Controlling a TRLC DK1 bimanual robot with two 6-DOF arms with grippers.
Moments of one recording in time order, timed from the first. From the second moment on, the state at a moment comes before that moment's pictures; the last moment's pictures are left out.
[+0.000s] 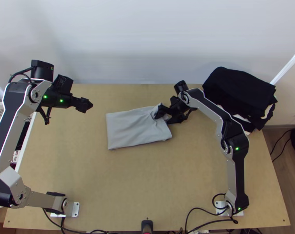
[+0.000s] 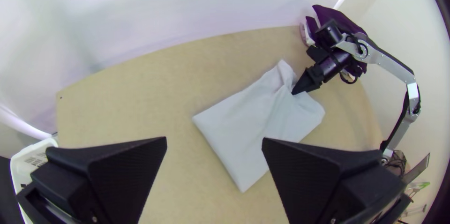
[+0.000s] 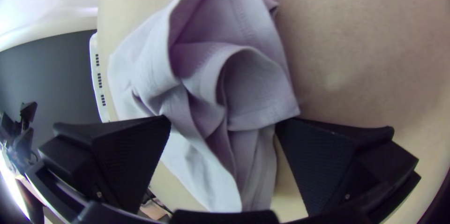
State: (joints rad) left arm -0.10 1.53 1.77 -1.16 0.28 0.18; right arm 0.41 2.25 1.83 -0.86 -0.61 0.46
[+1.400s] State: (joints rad) left arm -0.06 1.49 1.77 -1.20 0.28 0.20; right arm 0.12 1.86 2.04 -0.56 -0.74 0.71
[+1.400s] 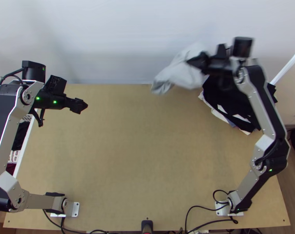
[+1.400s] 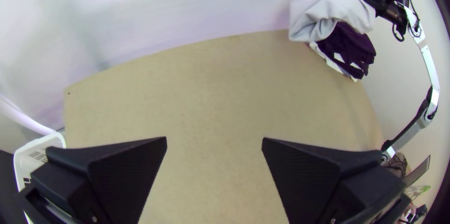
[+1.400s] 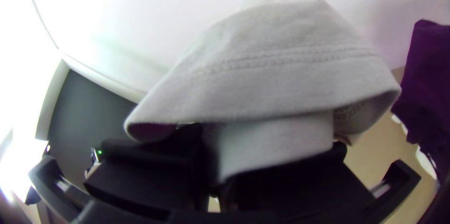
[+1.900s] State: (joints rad) left arm -0.06 1.47 1.77 -1.20 0.28 0.20; right arm -0.22 1.96 2.29 -0.33 -0.96 0.90
